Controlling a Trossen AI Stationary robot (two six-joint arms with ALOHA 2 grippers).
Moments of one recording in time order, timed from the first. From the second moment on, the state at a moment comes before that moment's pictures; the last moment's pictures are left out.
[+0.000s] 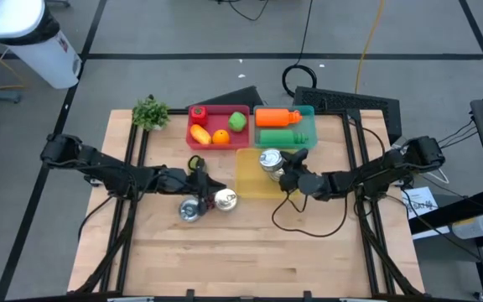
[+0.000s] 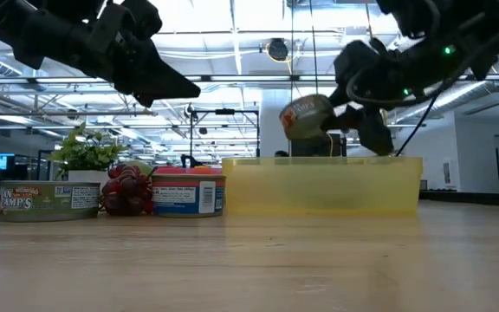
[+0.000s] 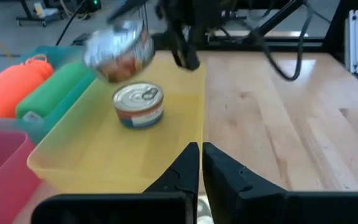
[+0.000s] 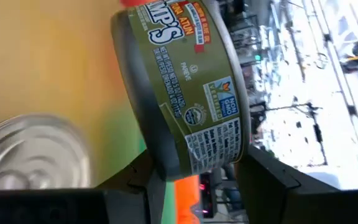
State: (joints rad) left arm -0.15 1.28 0.47 0.50 -0.21 -0.06; right arm 0.17 1.43 0.50 0.54 1.01 -0.91
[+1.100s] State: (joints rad) left arm -0.15 1.28 0.47 0.47 -0.21 -0.09; right arm 0.12 1.39 0.71 -0.40 0.83 -0.44
